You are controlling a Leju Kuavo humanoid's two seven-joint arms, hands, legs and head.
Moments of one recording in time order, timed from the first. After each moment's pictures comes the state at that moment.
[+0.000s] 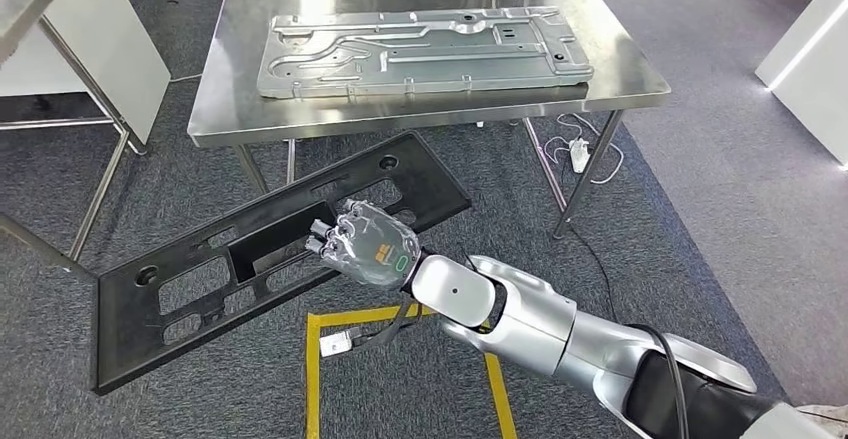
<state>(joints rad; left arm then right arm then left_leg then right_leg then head) -0.08 -0.03 1.12 -0.19 -1.19 -0.04 -0.20 -0.69 -0.20 0.85 -1.31 1.33 -0.10 -0.06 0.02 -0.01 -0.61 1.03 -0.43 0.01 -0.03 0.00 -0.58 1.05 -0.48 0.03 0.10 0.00</state>
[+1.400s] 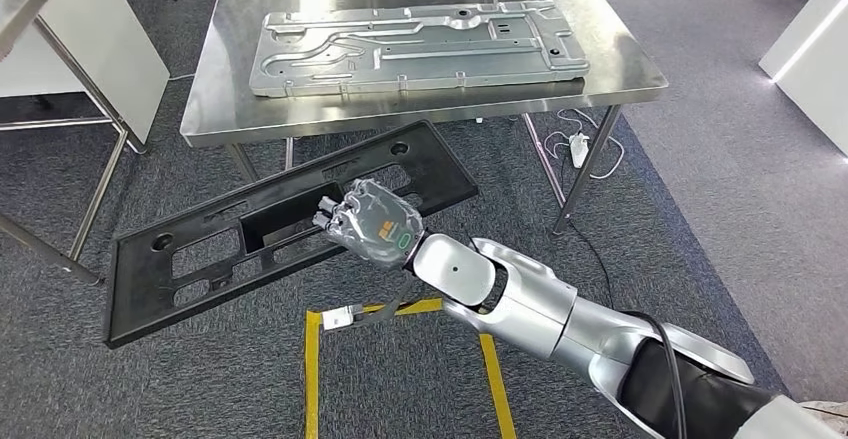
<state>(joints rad) -0.07 -0.02 1.16 -0.19 -1.14 -0.15 -0.16 -0.73 -0.19 0.81 -1.26 1.31 -0.07 -0.07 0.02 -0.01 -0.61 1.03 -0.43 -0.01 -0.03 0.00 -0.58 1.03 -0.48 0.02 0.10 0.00</state>
